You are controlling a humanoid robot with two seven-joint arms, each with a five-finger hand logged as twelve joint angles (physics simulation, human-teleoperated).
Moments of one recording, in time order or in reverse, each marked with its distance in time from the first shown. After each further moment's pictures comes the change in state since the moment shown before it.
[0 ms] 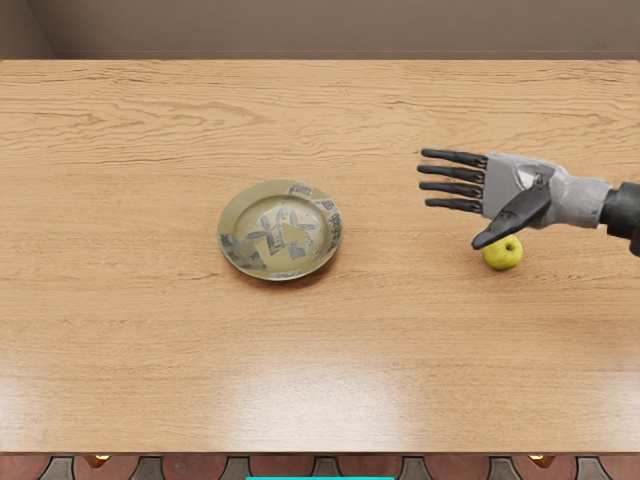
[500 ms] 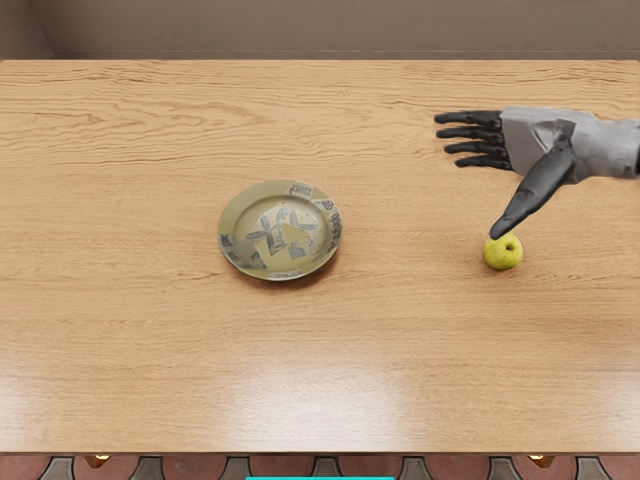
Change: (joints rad) left arm 0.000 0.000 0.000 0.000 0.000 0.000 0.000; right arm 0.204 -0.200 -0.016 0.306 -0.279 -0.203 -0.083
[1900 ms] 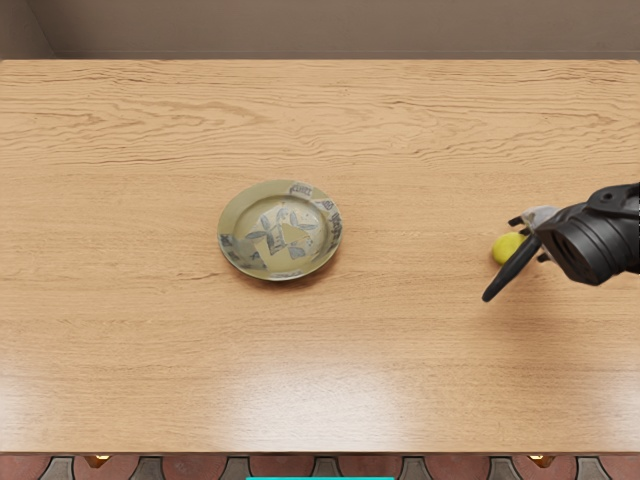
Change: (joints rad) left arm 0.000 0.000 0.000 0.000 0.000 0.000 0.000; right arm 0.578 0.345 -1.016 0.049 0.245 -1.019 -0.279
